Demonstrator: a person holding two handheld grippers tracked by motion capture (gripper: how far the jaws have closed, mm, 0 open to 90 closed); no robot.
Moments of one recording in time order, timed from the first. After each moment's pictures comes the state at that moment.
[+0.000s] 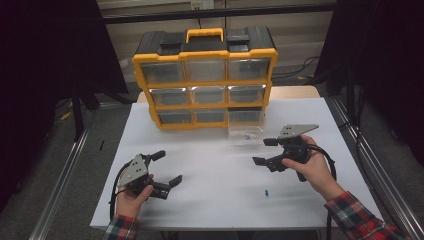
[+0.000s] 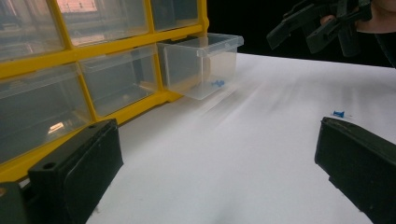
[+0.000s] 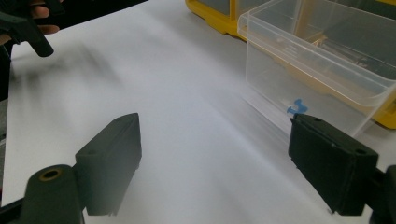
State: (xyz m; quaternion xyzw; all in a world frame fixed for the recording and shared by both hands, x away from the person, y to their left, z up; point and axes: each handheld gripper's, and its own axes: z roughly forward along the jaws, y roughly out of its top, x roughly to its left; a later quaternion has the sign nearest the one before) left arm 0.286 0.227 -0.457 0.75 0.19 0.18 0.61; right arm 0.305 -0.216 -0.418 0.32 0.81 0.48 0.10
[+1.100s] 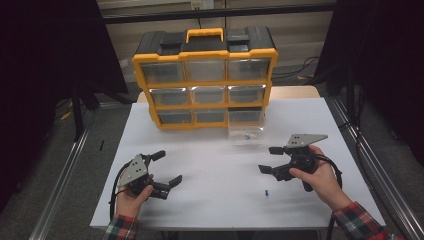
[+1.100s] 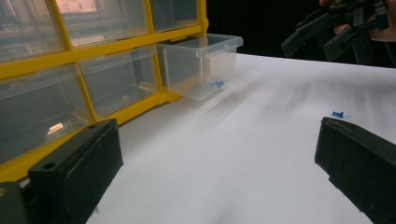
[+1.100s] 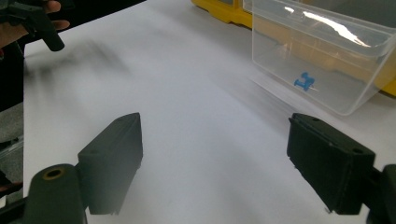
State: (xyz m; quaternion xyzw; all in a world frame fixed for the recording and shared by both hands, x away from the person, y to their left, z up) left arm 0.285 0.228 -0.456 0.75 0.19 0.18 0.61; right arm 0.282 -0.230 -0.431 0.33 0.80 0.49 0.09
